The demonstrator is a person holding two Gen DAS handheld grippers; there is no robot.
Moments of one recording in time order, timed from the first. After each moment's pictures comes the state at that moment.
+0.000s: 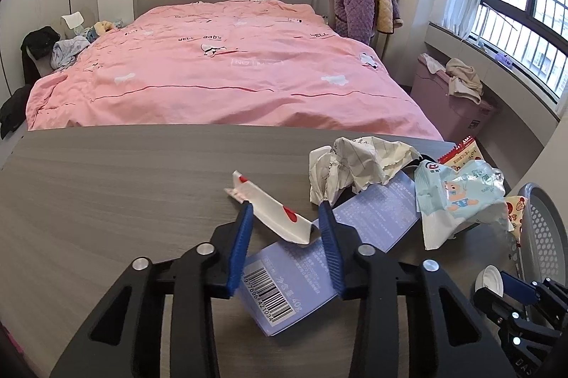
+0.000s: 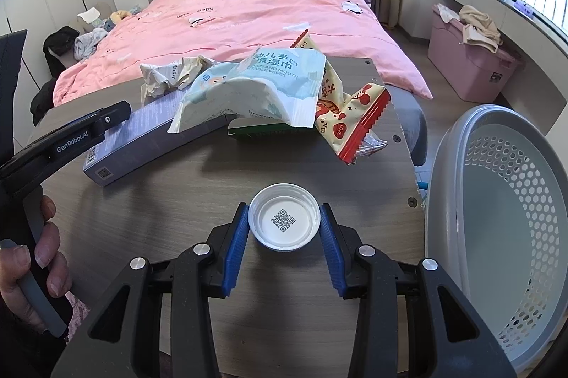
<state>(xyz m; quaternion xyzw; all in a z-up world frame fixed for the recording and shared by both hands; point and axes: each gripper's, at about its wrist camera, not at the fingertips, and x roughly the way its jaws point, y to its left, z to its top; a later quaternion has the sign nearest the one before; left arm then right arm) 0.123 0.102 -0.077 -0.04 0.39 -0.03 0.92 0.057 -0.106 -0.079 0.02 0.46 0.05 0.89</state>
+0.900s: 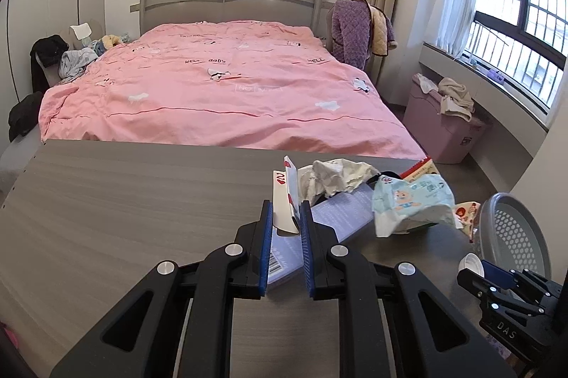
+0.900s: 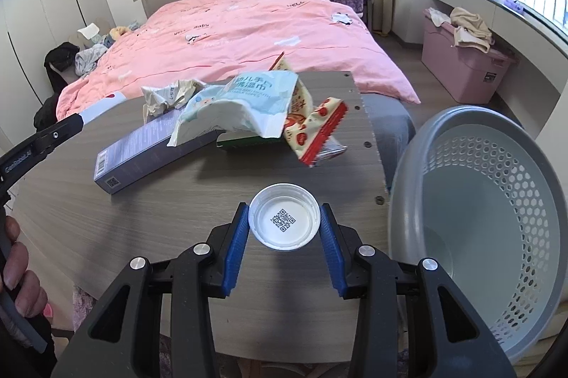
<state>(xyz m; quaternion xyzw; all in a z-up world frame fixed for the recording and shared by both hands) 0.066 0.099 -0.022 -0.04 0.35 -0.03 0.94 0.036 -0.131 -0.059 0.04 0.43 0.05 0.90</state>
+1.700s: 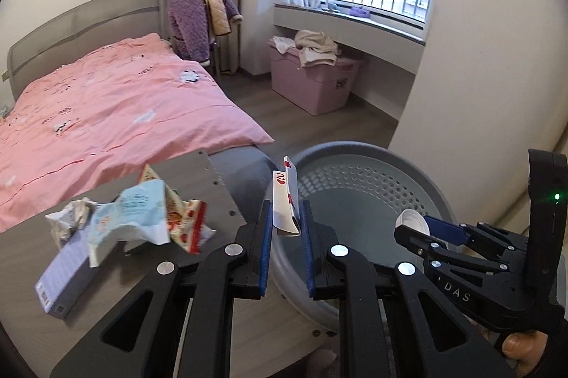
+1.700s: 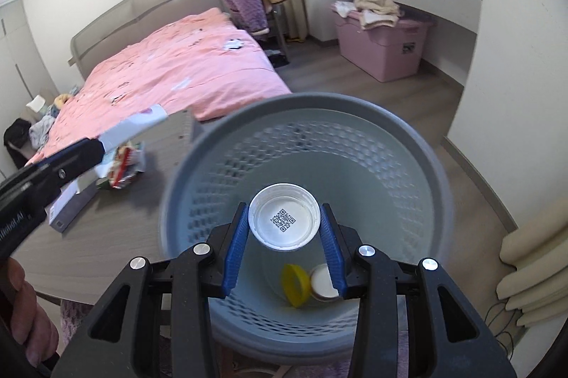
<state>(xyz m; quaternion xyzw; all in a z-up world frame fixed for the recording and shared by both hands) 0.032 -0.147 -0.004 0.07 0.36 -0.28 0.89 -0.034 -0.311 -0.043 0.13 0.40 -0.09 0.90</state>
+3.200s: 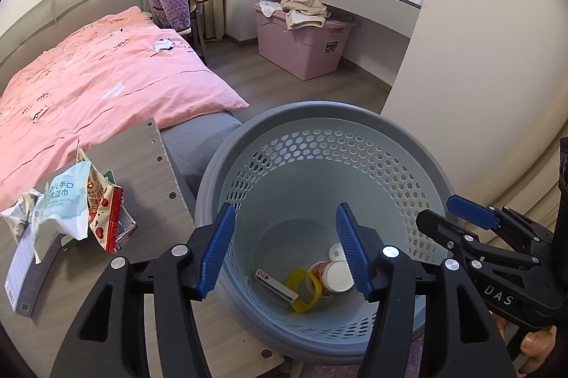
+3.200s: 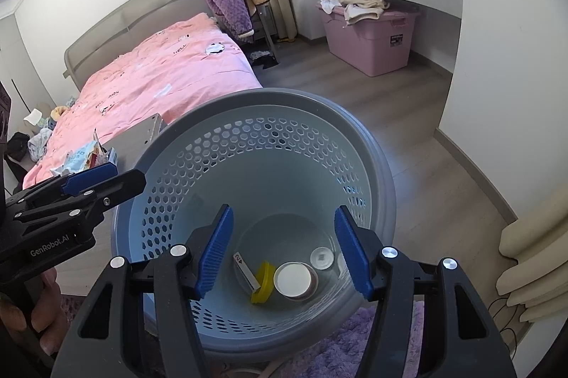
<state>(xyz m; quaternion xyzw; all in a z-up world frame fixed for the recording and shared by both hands) 0.048 -0.202 -0.045 0.09 0.42 -0.29 0.86 -0.051 -0.368 -0.059 0.15 0.39 -0.09 0.90</state>
